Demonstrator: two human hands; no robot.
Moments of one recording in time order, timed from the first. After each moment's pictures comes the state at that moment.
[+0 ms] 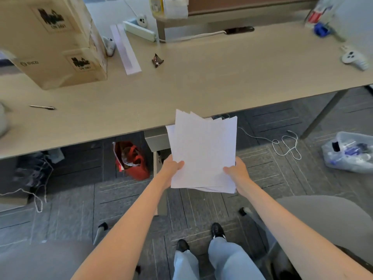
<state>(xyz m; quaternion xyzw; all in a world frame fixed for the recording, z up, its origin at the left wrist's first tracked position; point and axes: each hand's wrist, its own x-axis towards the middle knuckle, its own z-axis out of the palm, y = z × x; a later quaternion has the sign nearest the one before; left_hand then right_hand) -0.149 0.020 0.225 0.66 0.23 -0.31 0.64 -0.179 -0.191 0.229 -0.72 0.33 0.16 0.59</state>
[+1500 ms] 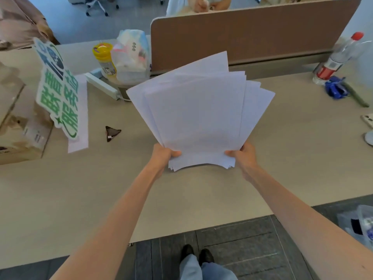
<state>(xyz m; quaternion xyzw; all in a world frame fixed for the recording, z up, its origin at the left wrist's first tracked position) 0.301 -0.163 0.259 0.70 0.22 -0.13 0.66 0.287 -0.398 0.272 -0.72 0.22 0.06 0.66</state>
